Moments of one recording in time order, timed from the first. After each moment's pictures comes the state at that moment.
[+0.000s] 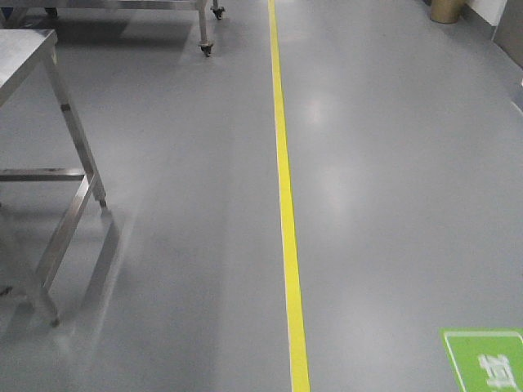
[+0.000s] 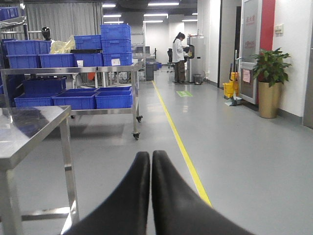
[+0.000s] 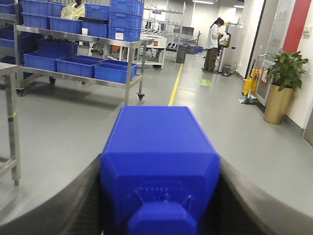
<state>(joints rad) 0.16 0.01 -0.19 -0.14 0.27 -0.02</state>
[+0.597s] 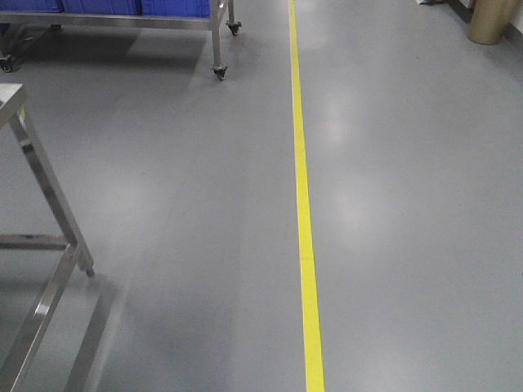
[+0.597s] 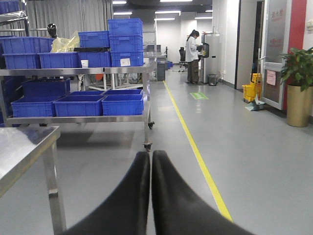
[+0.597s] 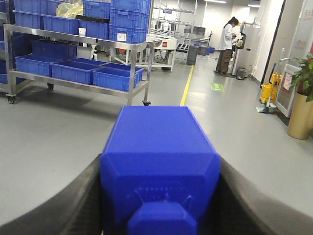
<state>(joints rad) 0.16 0.01 -0.19 -0.14 0.27 -0.02</state>
